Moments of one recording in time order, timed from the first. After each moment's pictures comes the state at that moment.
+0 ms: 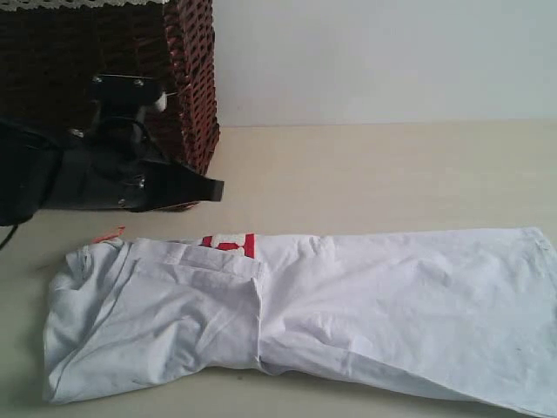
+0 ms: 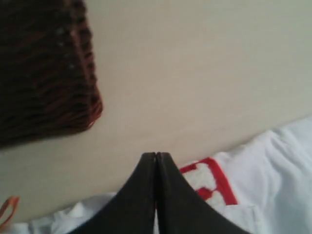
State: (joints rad) left arm -0.55 1.67 -0.89 -1.50 -0.08 1.30; right arm 0.03 0.02 0.00 0.08 0.31 0.07
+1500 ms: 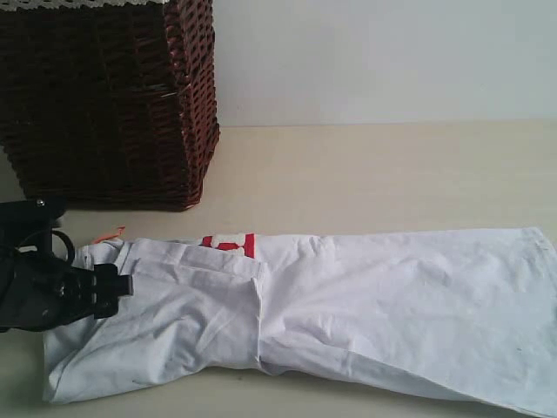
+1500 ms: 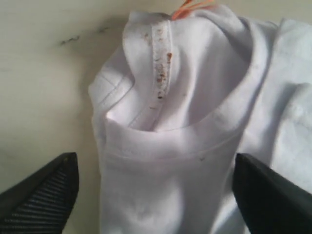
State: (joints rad) left arm -0.51 1.70 -0.57 -1.74 -0.35 1.18; right arm 0.03 0.02 0.00 0.08 0.31 0.07
